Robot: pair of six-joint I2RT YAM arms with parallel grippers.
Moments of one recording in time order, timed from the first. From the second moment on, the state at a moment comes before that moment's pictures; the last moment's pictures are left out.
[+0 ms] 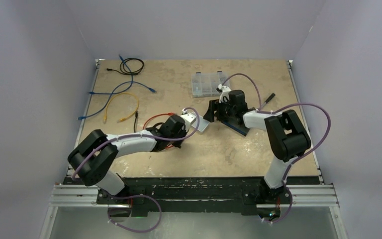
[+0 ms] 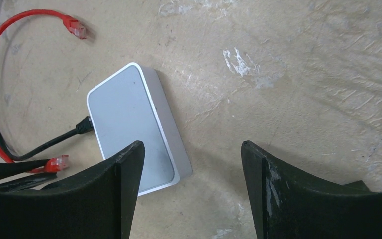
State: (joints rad) left arm -0.79 1.52 0.73 -0.05 -0.12 -0.13; right arm 0.35 1.78 0.89 0.25 -0.39 0.25
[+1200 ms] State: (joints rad) left arm -0.80 1.71 0.98 -0.28 -0.23 -0.06; right arm 0.43 1.83 0.95 0.14 -0.61 0.21
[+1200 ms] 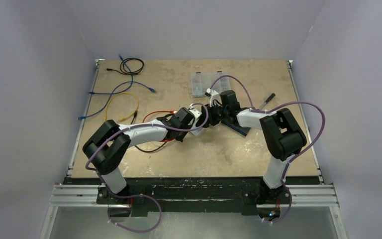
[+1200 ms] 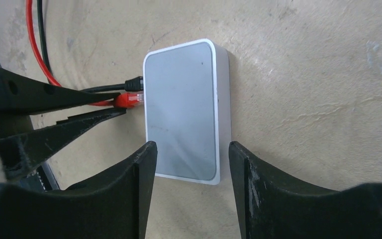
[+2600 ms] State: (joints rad) left arm -0.85 1.71 0.92 -0.17 -0.28 0.01; right arm 0.41 1.96 0.97 0.37 -0.70 0.33
